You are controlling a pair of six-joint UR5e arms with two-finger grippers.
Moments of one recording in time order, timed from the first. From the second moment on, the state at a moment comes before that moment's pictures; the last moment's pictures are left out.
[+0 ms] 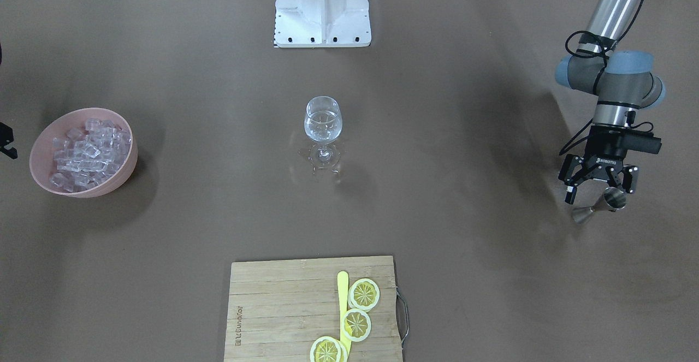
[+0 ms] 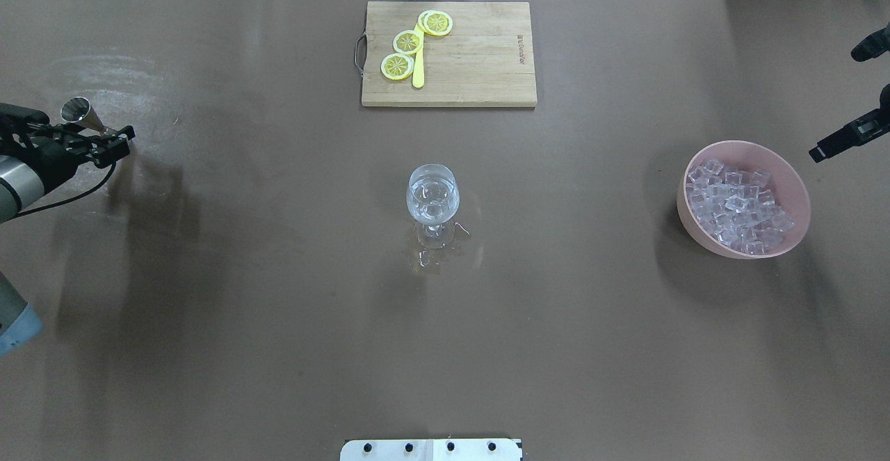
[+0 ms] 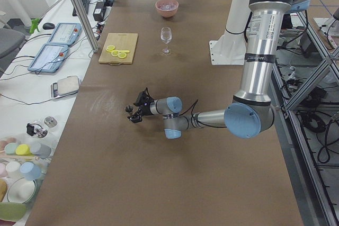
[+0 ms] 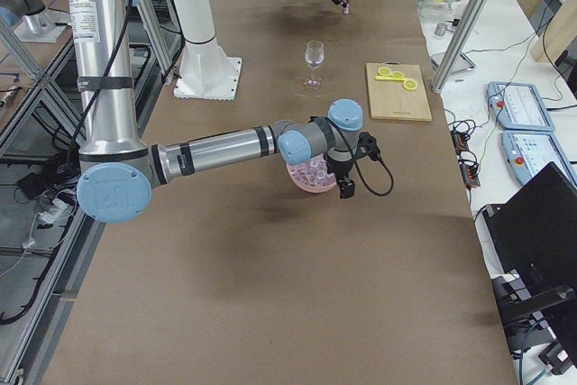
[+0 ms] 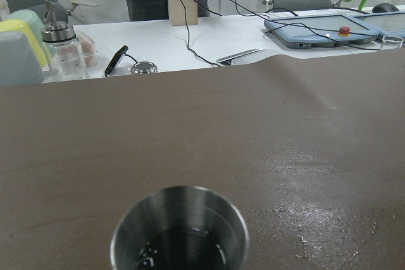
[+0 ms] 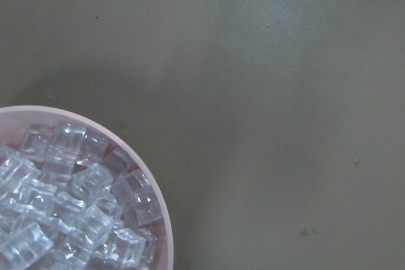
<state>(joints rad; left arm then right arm) -0.79 -1.68 -1.16 -3.19 -1.35 -0.88 1.22 -1.52 1.73 -1.39 2.27 0.10</state>
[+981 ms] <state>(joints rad) -0.79 -1.68 -1.15 -3.18 -1.36 -0.91 1.22 -1.51 1.73 -1.39 2.27 0.10</state>
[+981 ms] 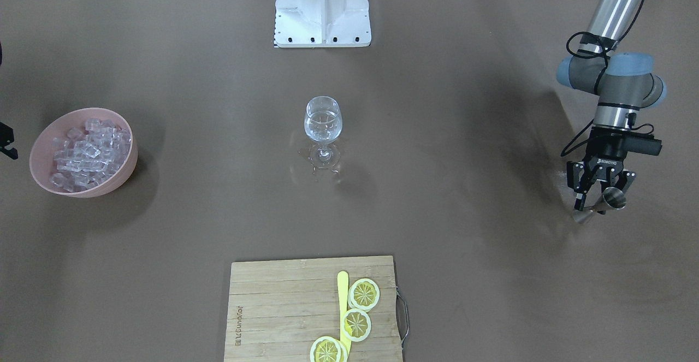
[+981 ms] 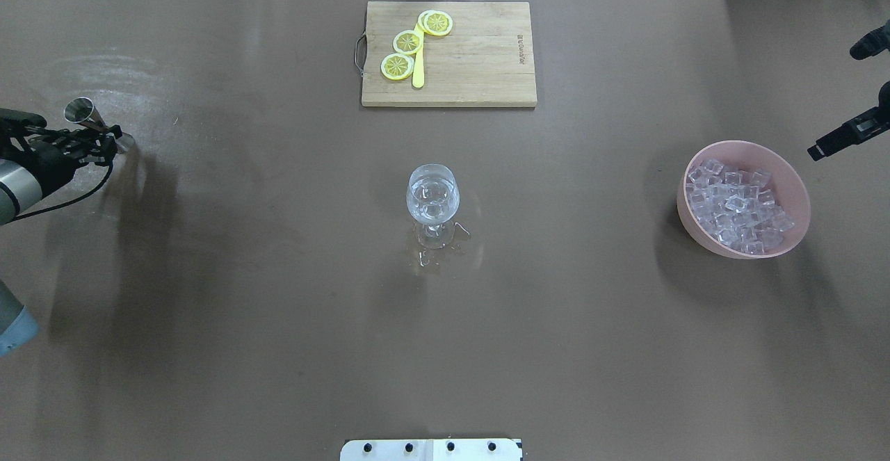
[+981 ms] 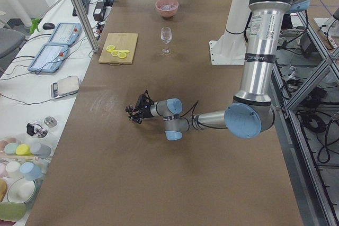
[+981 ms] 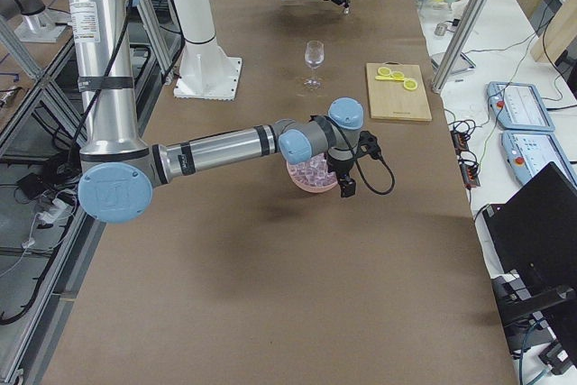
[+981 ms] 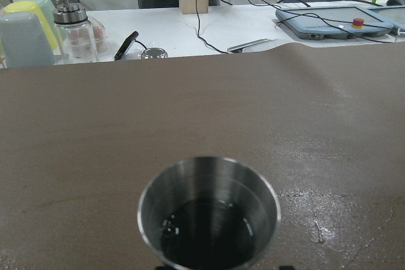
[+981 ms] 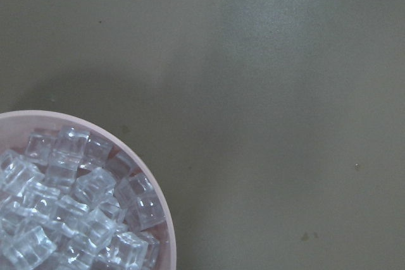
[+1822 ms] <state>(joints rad) -0.79 -1.68 -1.20 -3.19 -1.36 -1.01 1.22 -1.51 1.73 -1.39 2.27 0.10</state>
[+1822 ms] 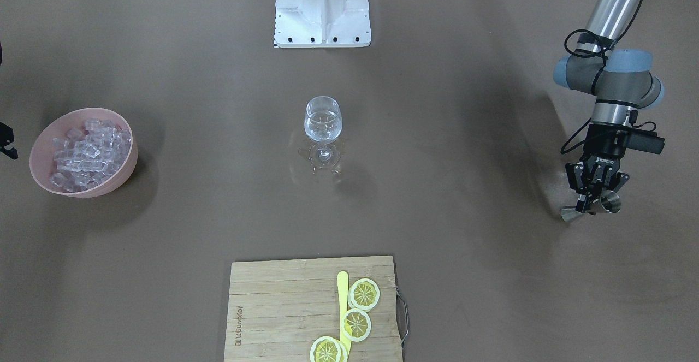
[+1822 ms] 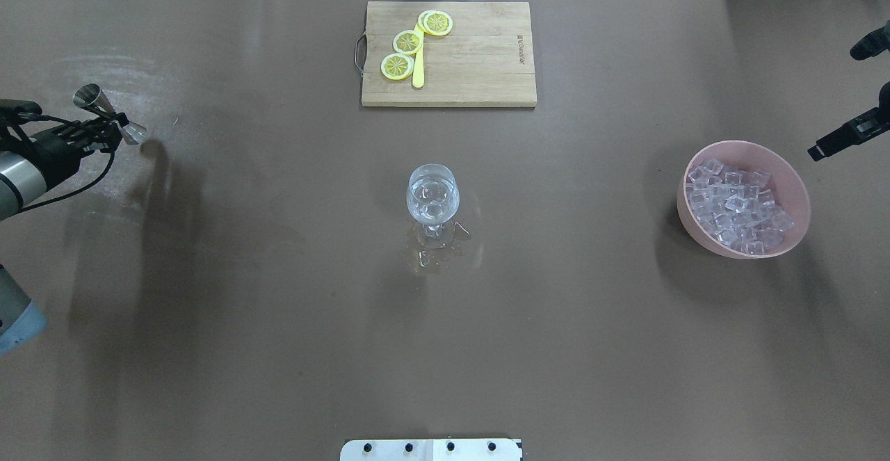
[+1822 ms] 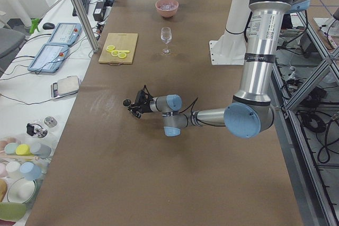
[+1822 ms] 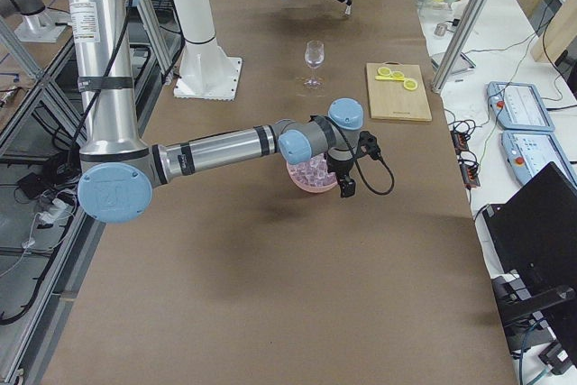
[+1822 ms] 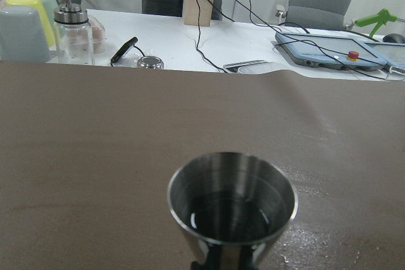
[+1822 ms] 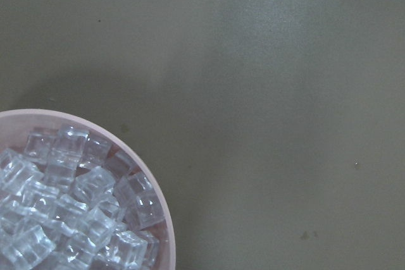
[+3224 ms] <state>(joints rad) -0.74 -1.73 -1.44 -3.07 -1.37 -0.58 1.22 -1.51 1.77 -1.29 2.20 0.27</state>
